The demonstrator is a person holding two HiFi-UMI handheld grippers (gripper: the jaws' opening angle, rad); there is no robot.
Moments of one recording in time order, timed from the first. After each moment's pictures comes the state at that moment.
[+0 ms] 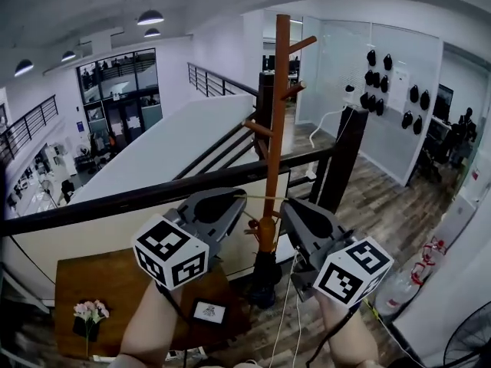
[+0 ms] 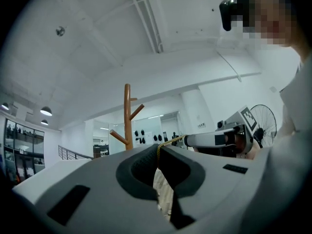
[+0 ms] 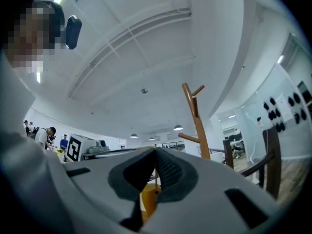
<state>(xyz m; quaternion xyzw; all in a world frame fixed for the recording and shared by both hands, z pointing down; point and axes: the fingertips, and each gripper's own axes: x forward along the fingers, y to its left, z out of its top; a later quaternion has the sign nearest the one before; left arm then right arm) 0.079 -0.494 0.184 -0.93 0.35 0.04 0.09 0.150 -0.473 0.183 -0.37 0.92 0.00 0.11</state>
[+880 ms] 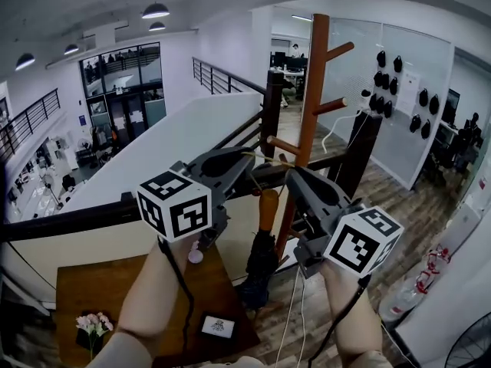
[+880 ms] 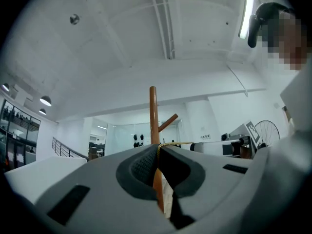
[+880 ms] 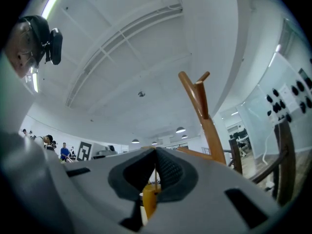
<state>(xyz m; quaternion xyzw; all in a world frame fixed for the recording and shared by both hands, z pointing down) 0.024 -0.622 0.121 -0.94 0.34 0.09 0.05 0.093 -0.585 0.128 -0.35 0.92 -0.02 0.15</state>
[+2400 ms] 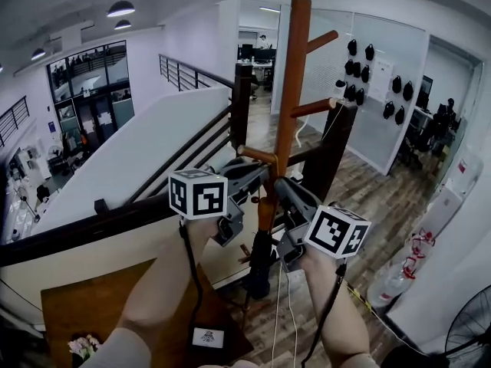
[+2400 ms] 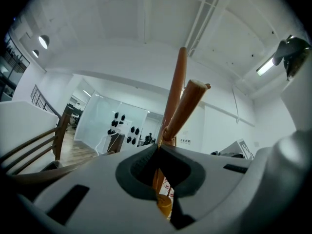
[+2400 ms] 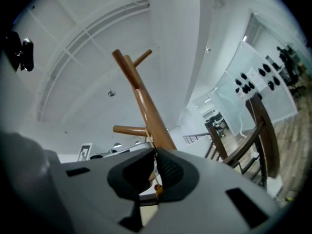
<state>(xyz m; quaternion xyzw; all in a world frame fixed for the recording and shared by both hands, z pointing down) 0.110 -0.736 0.207 -0.97 0.20 0.08 -0.12 0.140 -0.705 0.220 -0.45 0.87 -0.16 0.17</state>
